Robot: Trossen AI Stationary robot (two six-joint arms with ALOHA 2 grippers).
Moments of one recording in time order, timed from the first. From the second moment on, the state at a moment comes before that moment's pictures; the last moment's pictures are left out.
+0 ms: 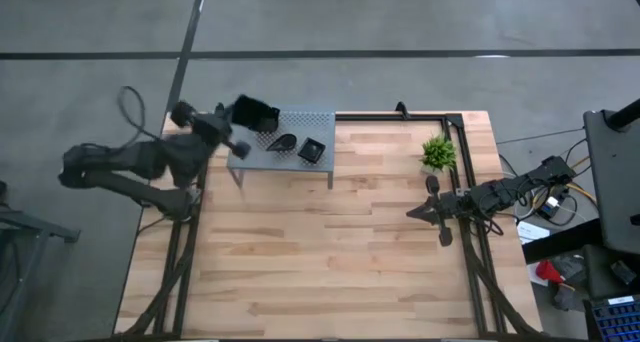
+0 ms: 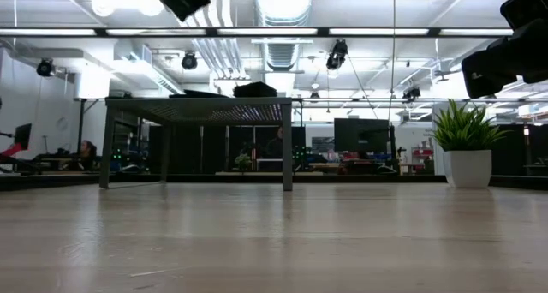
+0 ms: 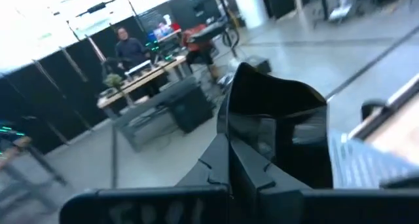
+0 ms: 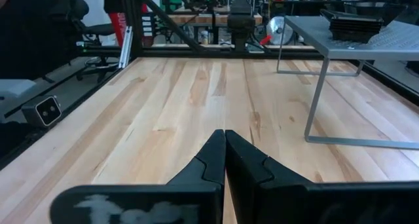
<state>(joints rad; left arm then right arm) -0.11 0.89 1.09 -0.44 -1.25 0.12 0.40 0.10 0.06 -0.12 0.28 0.10</state>
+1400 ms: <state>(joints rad) 0.67 0.93 0.93 -0.53 -0.22 -0.52 0.40 0.10 0.06 -0.12 0.28 0.10</state>
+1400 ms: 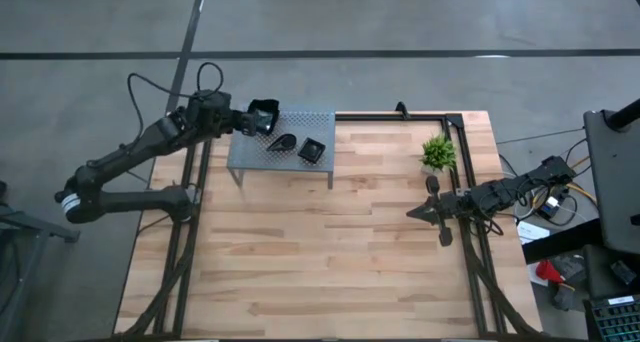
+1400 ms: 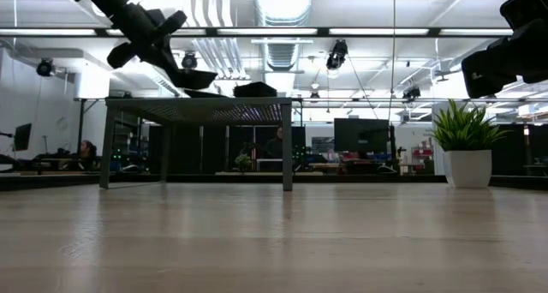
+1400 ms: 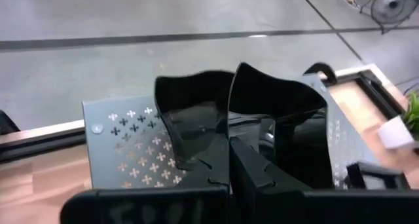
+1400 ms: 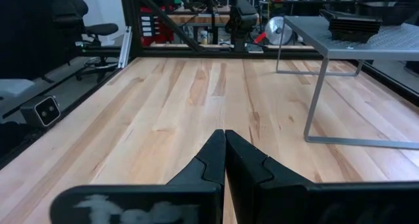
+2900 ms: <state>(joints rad) 0.76 0.97 0.93 -0.42 -0.13 -0.57 0.40 0.10 0.06 -0.12 0.28 0.10</state>
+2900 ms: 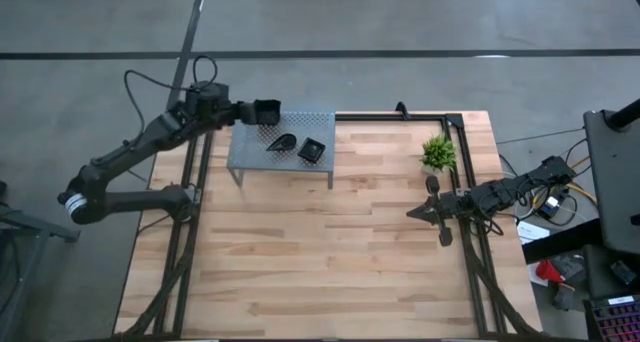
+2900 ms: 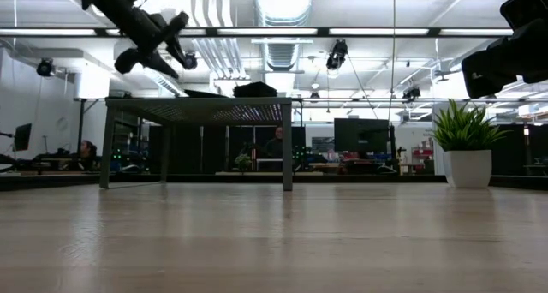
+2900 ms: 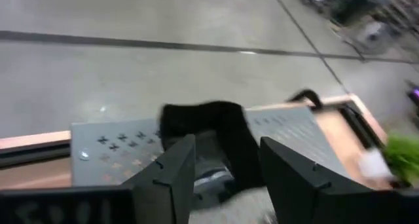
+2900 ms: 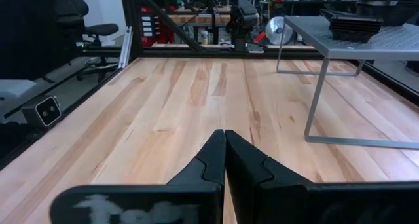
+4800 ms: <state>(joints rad) 0.16 0.02 0.06 -0.09 -0.03 -0.12 0.40 0.10 0.06 -0.12 0.28 0.10</state>
